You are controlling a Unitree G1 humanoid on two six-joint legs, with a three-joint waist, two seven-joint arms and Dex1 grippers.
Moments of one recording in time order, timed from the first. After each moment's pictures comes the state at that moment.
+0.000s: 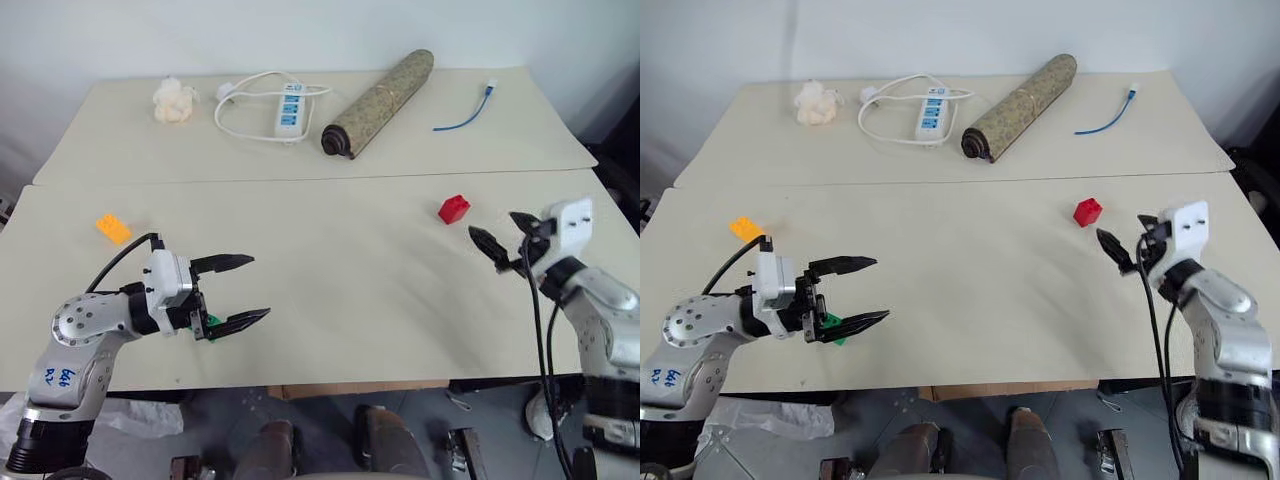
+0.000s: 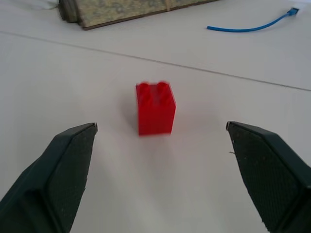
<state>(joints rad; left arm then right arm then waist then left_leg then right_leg) -0.10 0.70 0.14 -0.27 -0.51 0.15 -1.02 -0.52 -0.63 -0.23 0.21 0.32 0.44 0.53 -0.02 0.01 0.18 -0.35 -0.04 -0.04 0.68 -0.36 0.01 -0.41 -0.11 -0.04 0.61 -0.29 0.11</state>
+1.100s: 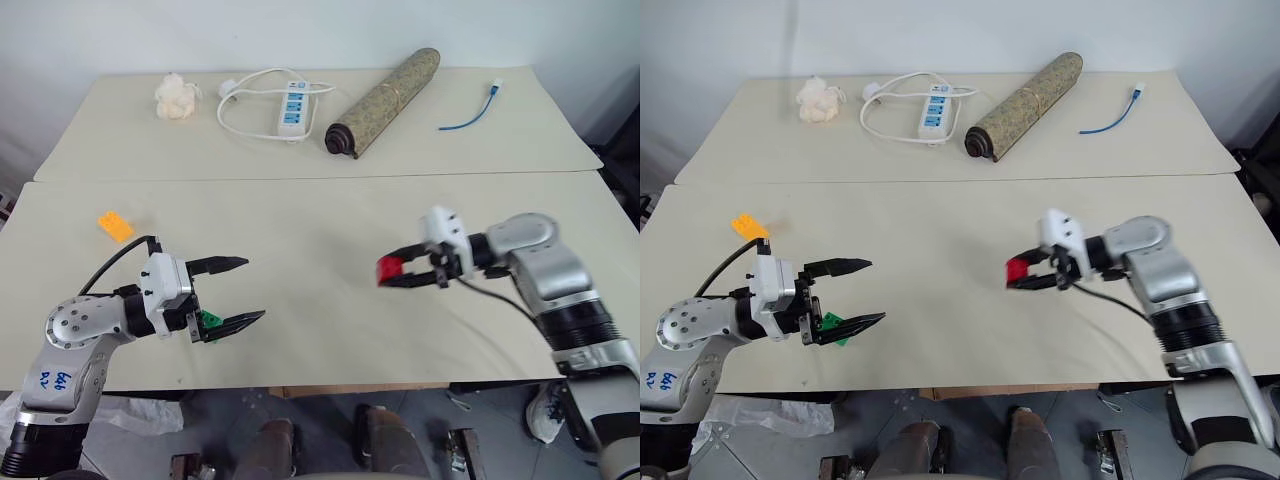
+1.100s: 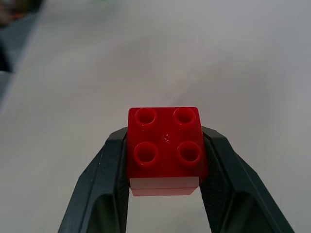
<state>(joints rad) -0.06 0.72 0.19 -0.28 -0.50 0.15 -1.01 -0.70 -0.63 0.27 0.24 0.24 0.20 1.45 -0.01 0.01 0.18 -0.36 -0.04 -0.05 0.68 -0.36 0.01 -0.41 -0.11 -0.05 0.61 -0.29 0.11</state>
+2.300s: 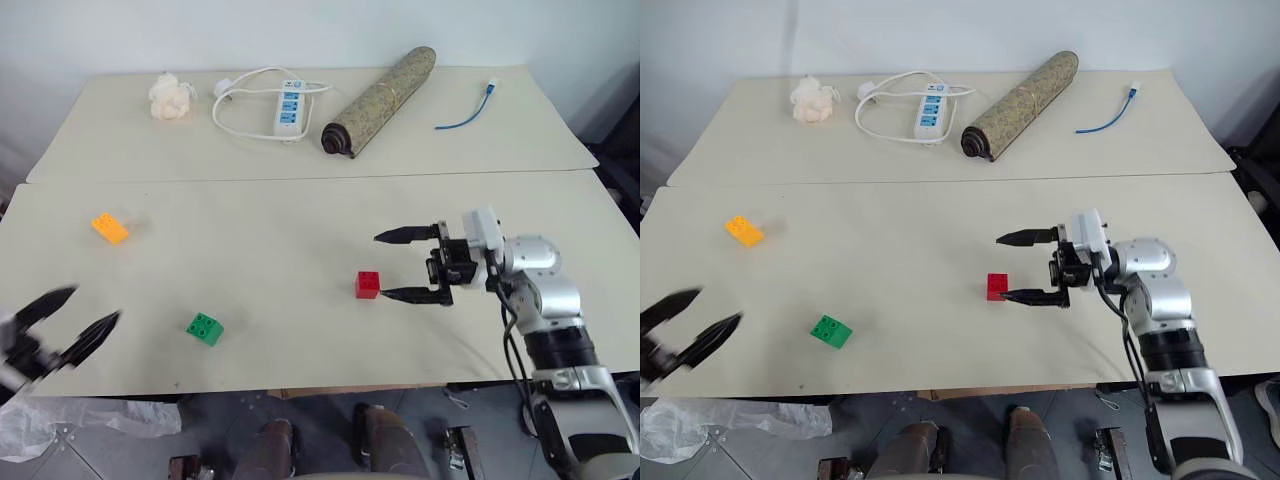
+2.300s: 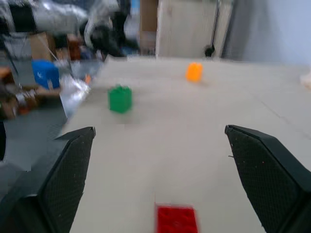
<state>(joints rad) 0.43 0.68 0.83 0.09 -0.59 0.10 -0.98 -0.49 -0.55 0.09 0.21 0.61 -0.09 1.54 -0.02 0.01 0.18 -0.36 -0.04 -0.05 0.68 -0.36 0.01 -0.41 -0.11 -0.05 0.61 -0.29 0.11</state>
